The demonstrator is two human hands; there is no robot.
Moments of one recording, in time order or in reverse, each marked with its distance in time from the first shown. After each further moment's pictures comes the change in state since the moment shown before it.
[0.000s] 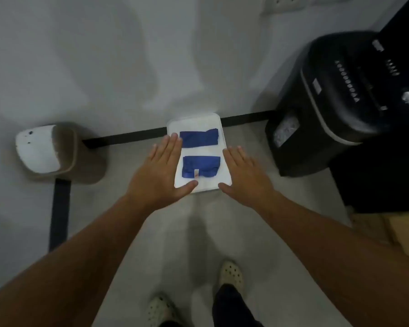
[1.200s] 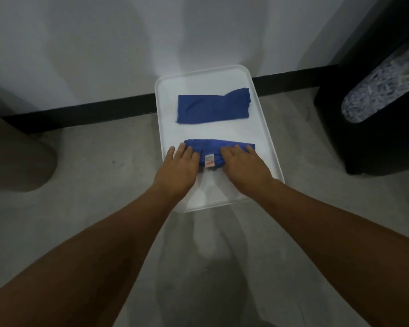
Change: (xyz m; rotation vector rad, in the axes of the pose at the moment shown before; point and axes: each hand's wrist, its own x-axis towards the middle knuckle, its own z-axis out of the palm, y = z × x) left_hand 0.096 -0.138 0.370 0.204 -0.211 -0.024; right_hand 0.205 0.050 0.297 -0.079 0.005 -0.017
